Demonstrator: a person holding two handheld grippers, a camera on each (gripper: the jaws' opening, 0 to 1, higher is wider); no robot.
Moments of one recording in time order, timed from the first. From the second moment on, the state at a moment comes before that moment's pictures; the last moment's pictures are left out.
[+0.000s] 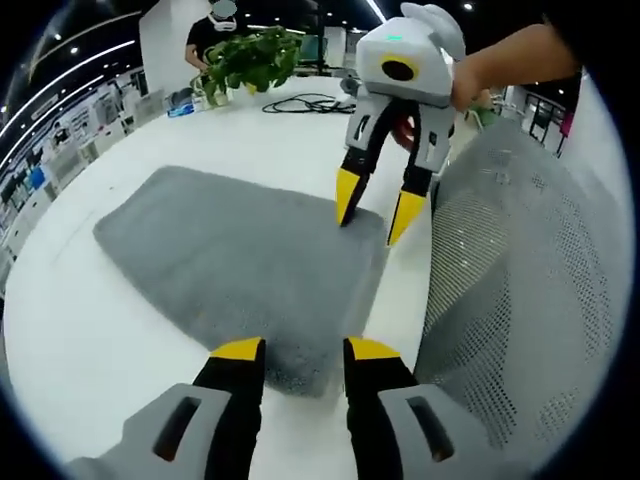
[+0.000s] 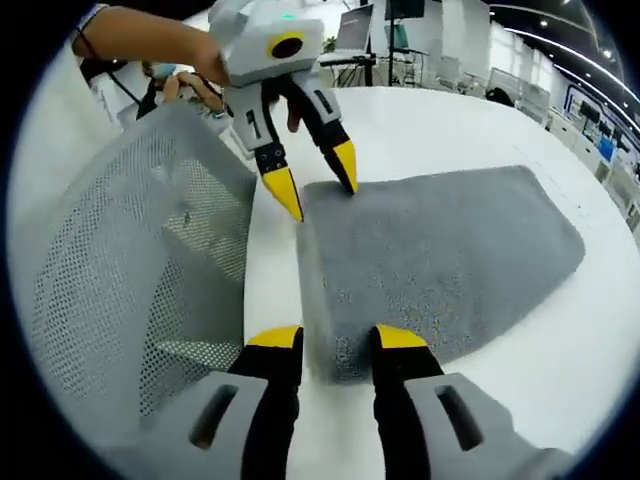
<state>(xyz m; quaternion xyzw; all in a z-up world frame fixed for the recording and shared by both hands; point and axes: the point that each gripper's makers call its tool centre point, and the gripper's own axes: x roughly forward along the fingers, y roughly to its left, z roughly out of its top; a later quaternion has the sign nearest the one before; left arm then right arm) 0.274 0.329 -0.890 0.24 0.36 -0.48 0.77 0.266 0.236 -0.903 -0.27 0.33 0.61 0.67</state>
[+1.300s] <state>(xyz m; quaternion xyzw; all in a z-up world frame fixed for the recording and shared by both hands) 0.267 0.327 -0.911 0.31 0.38 -0.47 0.73 0.267 0.226 -0.920 -0.31 0.34 0.57 0.68</state>
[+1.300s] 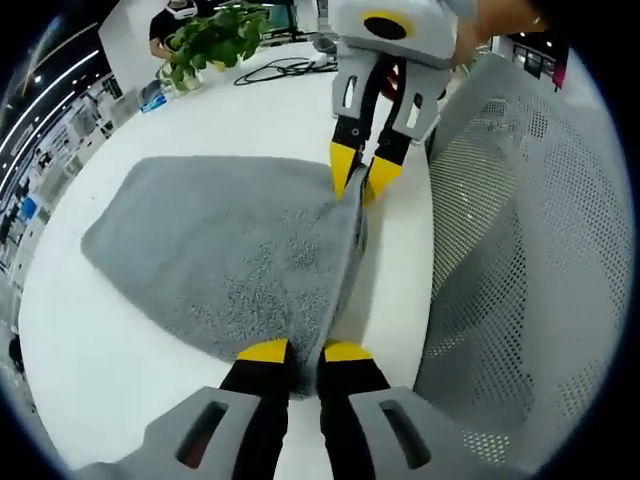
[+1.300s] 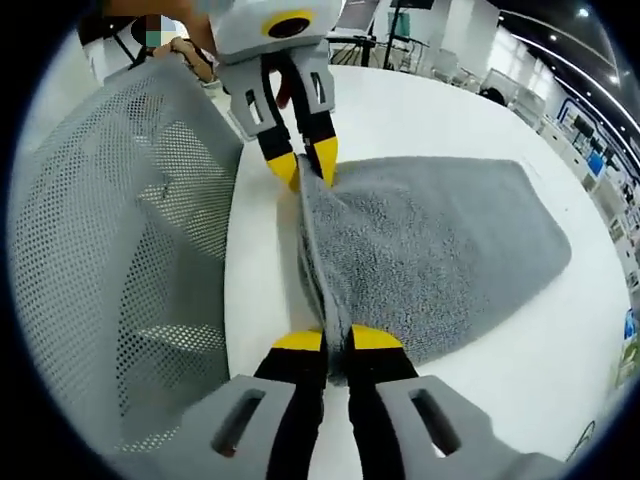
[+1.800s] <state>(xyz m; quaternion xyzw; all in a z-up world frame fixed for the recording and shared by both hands) 0.229 0.319 -0.913 0.27 0.39 -0.50 0.73 0.230 0.221 -0.921 -0.27 0.36 0.58 0.68</state>
